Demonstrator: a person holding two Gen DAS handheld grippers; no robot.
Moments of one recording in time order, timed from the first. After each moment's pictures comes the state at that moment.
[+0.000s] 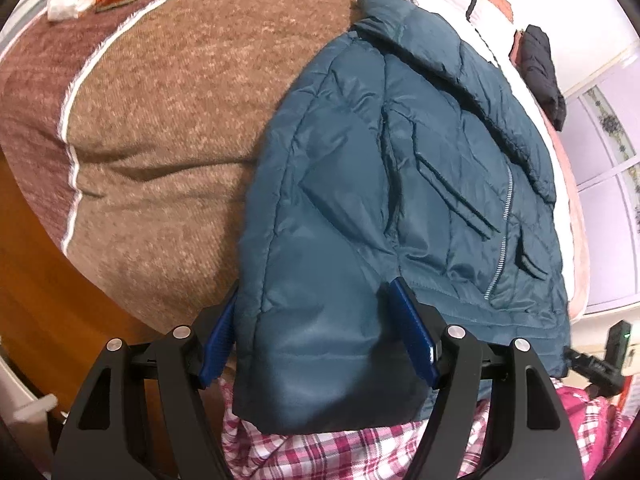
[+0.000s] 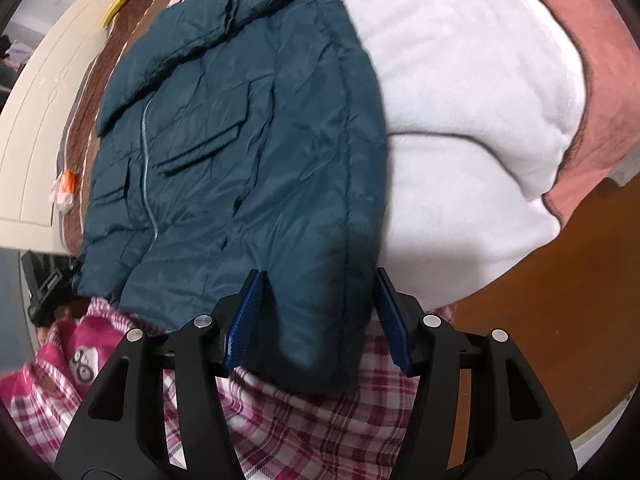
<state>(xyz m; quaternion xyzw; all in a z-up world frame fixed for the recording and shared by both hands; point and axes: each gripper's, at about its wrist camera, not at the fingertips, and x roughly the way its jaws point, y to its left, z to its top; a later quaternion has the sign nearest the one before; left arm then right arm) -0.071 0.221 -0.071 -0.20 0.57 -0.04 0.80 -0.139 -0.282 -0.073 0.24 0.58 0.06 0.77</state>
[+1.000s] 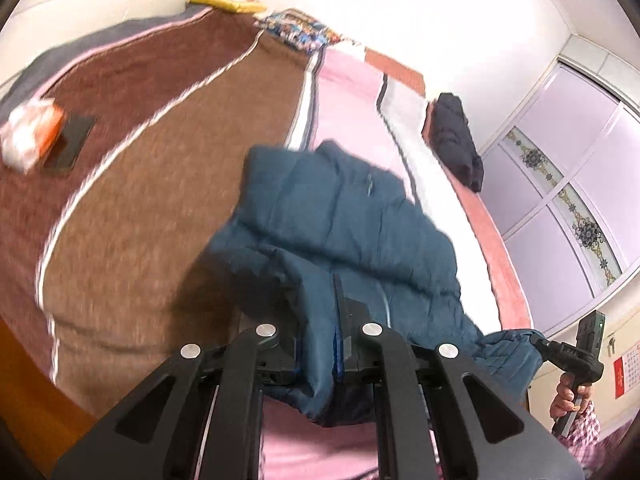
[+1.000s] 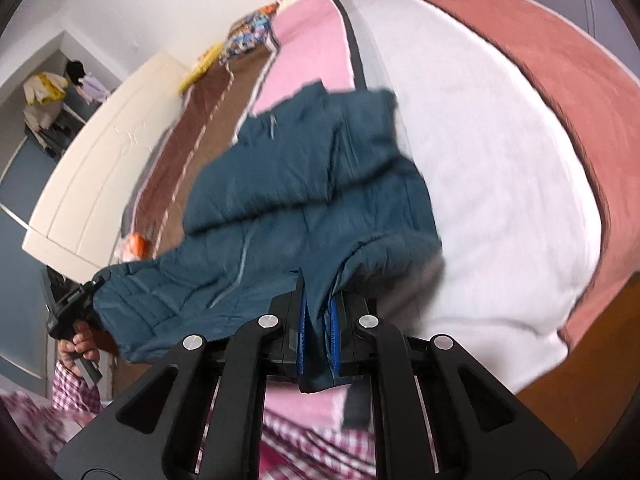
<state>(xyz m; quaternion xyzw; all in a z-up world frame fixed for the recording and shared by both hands) -0.009 0.206 0.085 -0.20 0.39 -0.13 0.89 -0.073 -0.308 0.056 0.27 0.40 0.12 0.87</state>
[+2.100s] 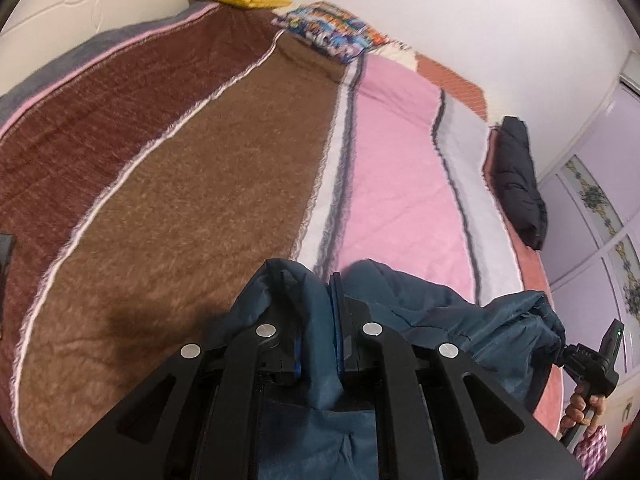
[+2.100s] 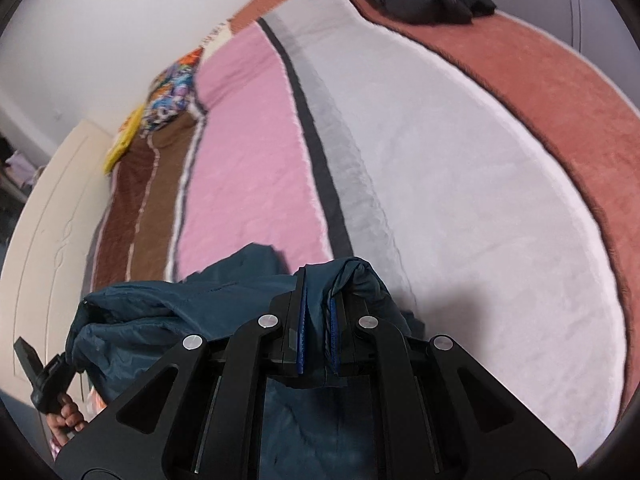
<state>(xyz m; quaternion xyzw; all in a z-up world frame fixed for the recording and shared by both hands) 0.331 0.170 0.073 -0.20 0.43 -0.04 0.88 0.298 -0.386 0.065 0.31 0.40 -0.01 0.86</state>
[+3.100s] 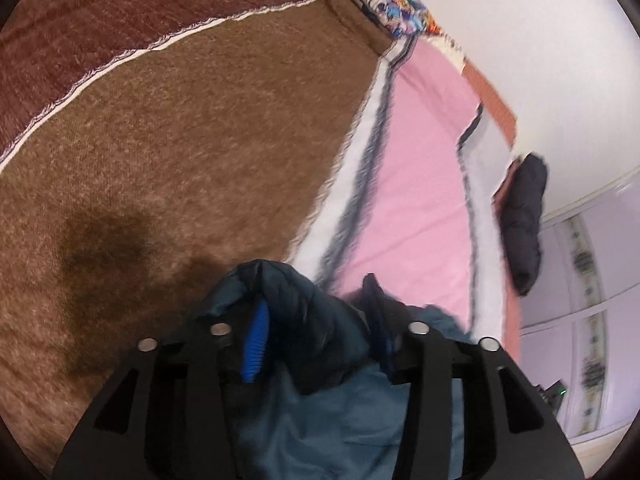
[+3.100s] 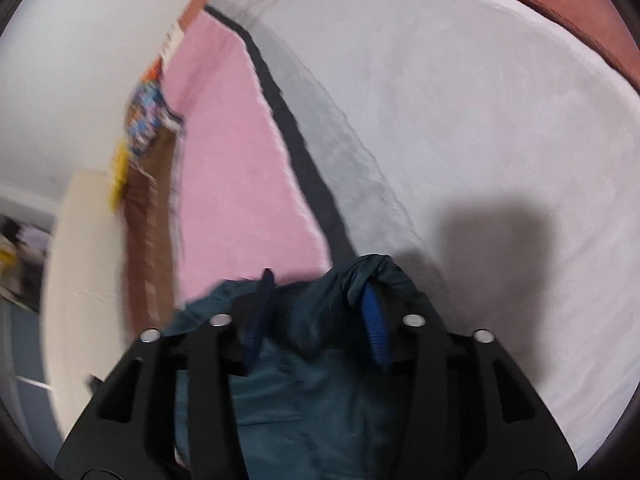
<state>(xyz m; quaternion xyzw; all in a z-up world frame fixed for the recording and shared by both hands) 0.405 0.186 0.003 -0.34 0.46 -0.04 0.82 0.349 -0.429 -0.001 0.46 0.41 0.02 0.79</state>
